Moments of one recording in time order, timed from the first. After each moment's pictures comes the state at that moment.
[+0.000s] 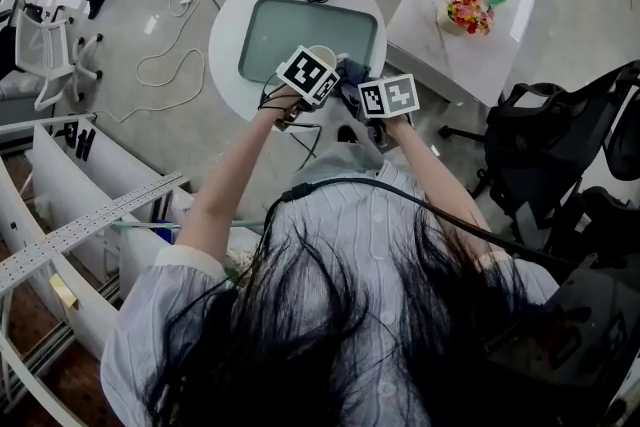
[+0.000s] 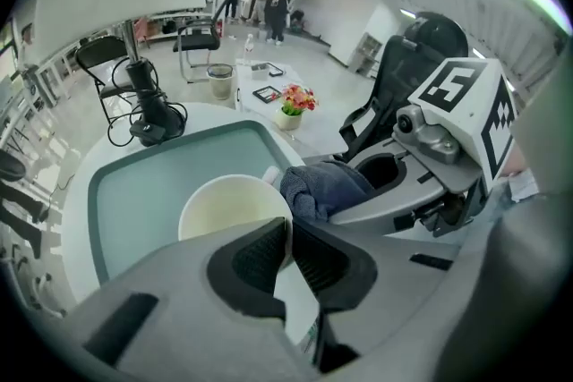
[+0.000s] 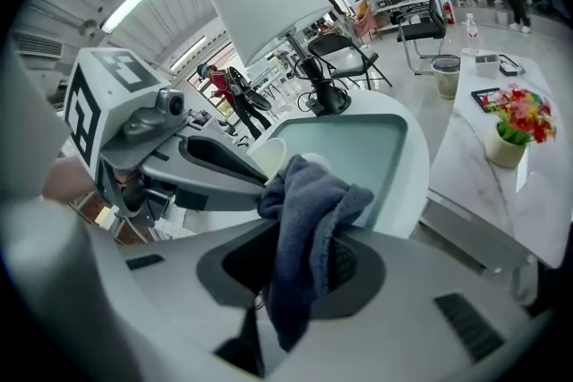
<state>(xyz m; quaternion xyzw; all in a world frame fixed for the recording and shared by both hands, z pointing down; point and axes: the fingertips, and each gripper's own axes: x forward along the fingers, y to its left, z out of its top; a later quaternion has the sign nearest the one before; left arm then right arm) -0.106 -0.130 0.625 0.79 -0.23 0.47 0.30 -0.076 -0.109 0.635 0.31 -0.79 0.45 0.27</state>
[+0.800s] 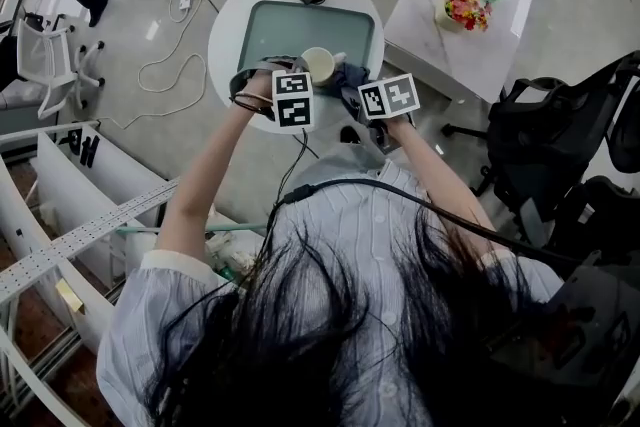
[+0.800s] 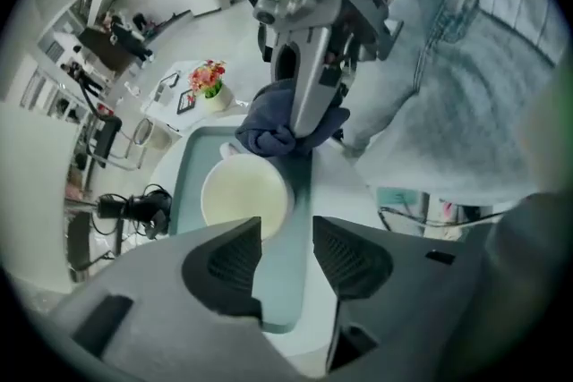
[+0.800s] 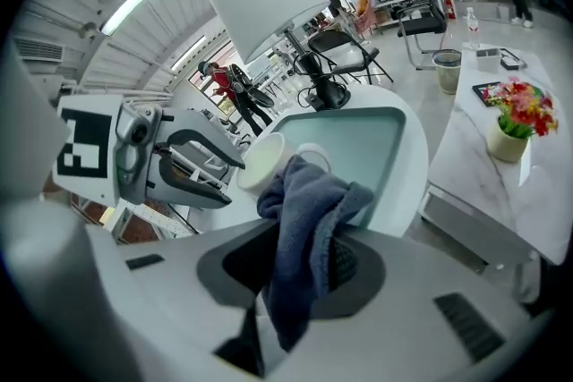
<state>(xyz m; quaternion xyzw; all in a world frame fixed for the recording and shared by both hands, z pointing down) -0.157 -0.101 0.635 0.74 0.02 0.67 -0.07 -0.073 -0.101 0.639 0.30 -0.79 0.46 0.27</state>
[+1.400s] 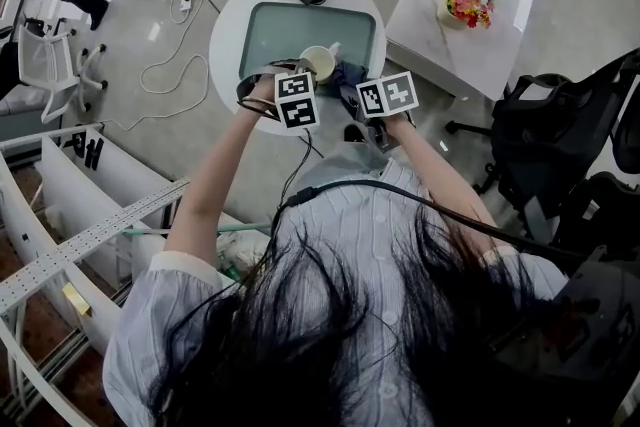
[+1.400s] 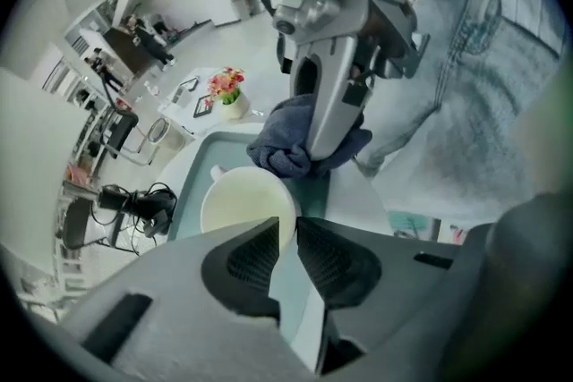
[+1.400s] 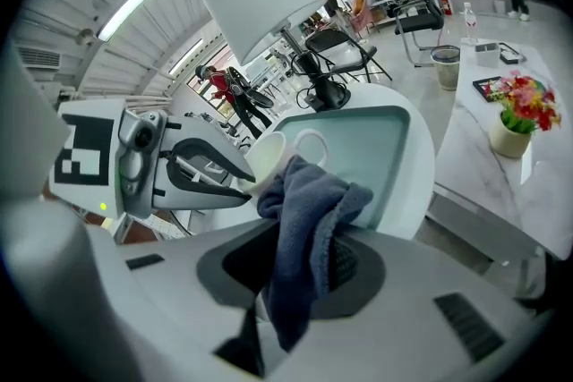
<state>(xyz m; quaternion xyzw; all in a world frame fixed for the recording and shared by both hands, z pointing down) -0.145 -0.116 0.647 0.77 -0.03 0.64 -0.06 -0.081 -0.107 0.640 0.30 -0.79 0.47 0.26</state>
